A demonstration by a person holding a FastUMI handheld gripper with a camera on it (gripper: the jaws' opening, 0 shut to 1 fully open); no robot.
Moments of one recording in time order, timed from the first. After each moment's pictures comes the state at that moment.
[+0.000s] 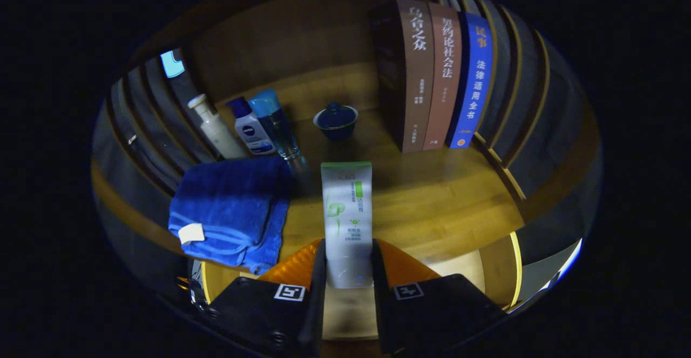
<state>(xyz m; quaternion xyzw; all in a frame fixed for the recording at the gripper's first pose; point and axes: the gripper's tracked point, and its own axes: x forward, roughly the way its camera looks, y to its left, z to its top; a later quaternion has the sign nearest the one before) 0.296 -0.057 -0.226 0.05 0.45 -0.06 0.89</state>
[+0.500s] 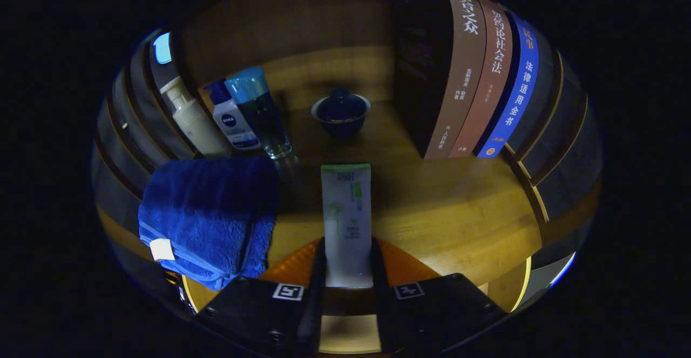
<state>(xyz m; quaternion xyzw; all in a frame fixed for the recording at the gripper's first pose) 0.331 -0.055 -0.259 0.04 0.46 -0.06 0.88</state>
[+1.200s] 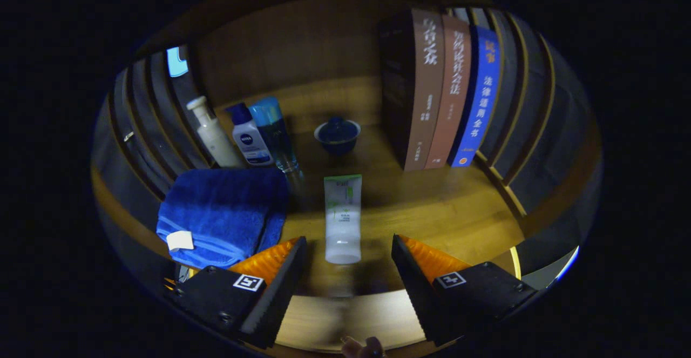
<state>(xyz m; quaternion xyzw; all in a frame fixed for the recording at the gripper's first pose) 0.286 -0.058 -0.198 0.03 0.37 -0.07 0.92</state>
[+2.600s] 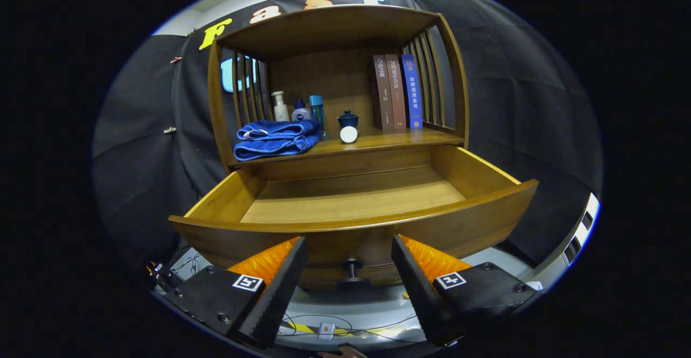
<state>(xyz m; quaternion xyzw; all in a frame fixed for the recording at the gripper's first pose) 0.011 -0.021 -0.265 0.03 0.22 -0.04 0.97</state>
